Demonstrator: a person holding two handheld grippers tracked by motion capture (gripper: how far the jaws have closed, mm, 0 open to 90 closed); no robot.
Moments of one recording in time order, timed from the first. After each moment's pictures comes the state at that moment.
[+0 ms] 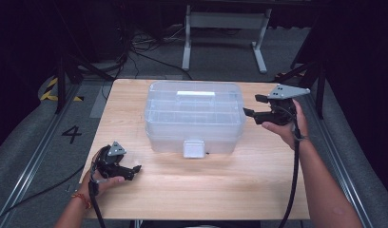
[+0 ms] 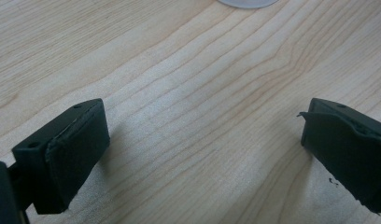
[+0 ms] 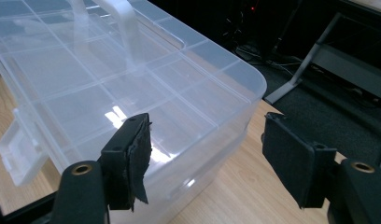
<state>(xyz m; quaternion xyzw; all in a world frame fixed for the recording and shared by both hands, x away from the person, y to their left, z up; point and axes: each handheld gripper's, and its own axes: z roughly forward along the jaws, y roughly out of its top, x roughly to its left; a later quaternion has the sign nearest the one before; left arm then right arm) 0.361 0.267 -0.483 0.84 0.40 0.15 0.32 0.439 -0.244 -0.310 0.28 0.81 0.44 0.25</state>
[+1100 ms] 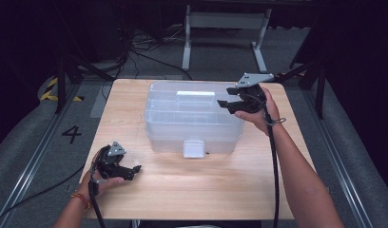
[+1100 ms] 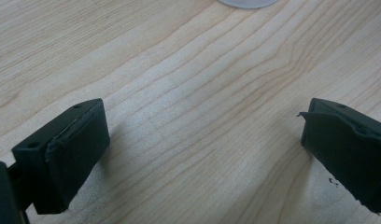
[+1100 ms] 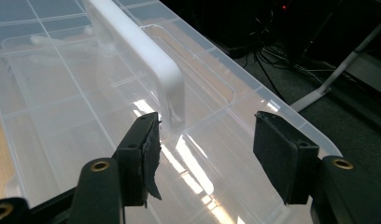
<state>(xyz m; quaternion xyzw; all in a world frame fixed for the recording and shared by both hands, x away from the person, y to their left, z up) 0.362 0.268 -0.483 0.85 0.40 0.15 0.32 0.475 -0.172 -0.304 0.25 0.84 0.43 0.22</state>
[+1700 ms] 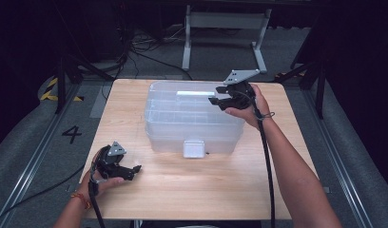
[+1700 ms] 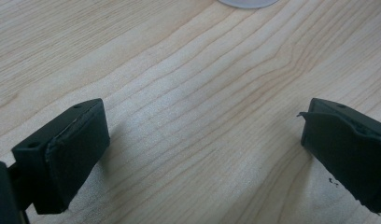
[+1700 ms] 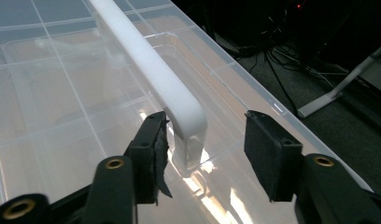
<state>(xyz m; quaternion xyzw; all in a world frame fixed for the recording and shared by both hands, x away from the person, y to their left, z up) 0.362 0.268 -0.483 0.85 0.40 0.15 0.32 0.489 -0.144 -0.303 0.22 0.86 0.42 0.21</state>
